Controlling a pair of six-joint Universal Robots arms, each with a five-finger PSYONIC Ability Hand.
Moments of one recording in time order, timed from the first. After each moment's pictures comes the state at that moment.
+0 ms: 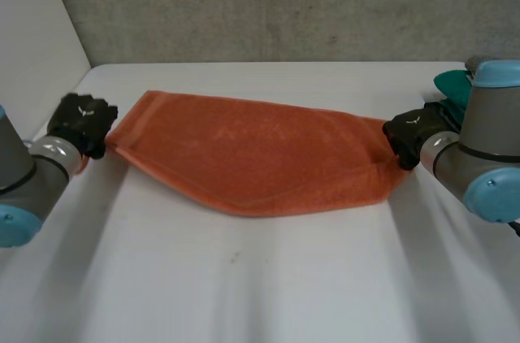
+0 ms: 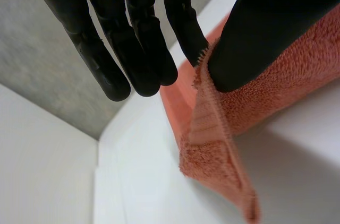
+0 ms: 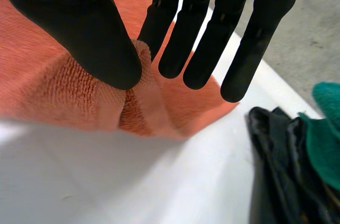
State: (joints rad) left arm 4.62 -2.02 -1.56 3.43 -1.39 3.77; right arm 1.83 -0.88 1.16 0.15 1.49 2.62; left_hand 1.16 1.19 1.19 1.20 0.98; right_hand 1.12 1.18 1.18 1.19 0.98
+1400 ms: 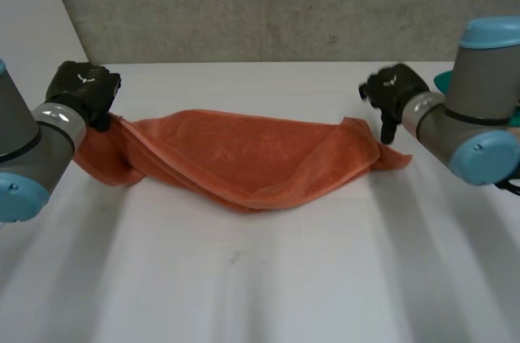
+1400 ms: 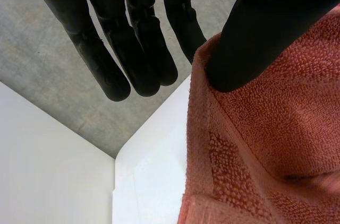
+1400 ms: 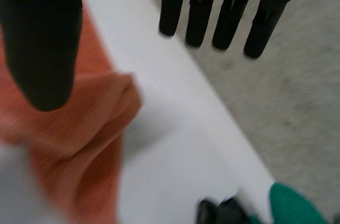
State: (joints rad) left arm 4.52 -1.97 -1.40 3.26 -1.53 3.69; right arm 1.88 -0.80 0.86 0.25 1.42 2.46; left_hand 1.16 1.20 1.19 1.20 0.98; right_hand 0.53 0.52 0.52 0.52 0.35
